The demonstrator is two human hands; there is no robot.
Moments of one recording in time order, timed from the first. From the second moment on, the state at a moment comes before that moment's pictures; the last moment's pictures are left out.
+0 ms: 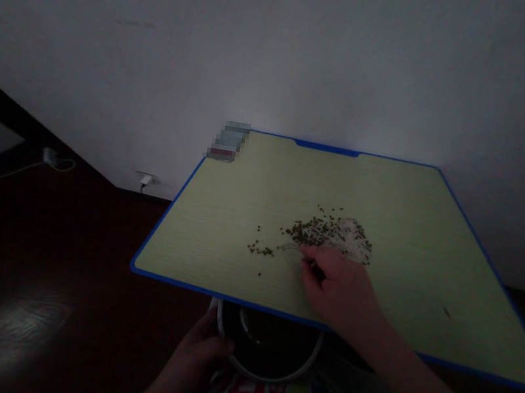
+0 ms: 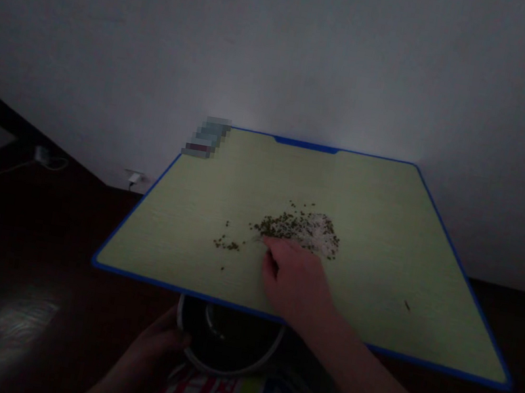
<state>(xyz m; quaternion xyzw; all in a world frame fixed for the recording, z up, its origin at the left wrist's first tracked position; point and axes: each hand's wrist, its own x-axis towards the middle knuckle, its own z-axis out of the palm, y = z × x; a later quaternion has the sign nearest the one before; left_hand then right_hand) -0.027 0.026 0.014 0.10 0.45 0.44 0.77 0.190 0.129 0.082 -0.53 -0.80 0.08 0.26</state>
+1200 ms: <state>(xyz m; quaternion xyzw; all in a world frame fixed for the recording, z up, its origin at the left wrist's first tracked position) -0.028 0.016 0.019 0.10 0.47 0.45 0.75 0.198 0.200 0.102 -0.46 -0.87 0.10 0.13</state>
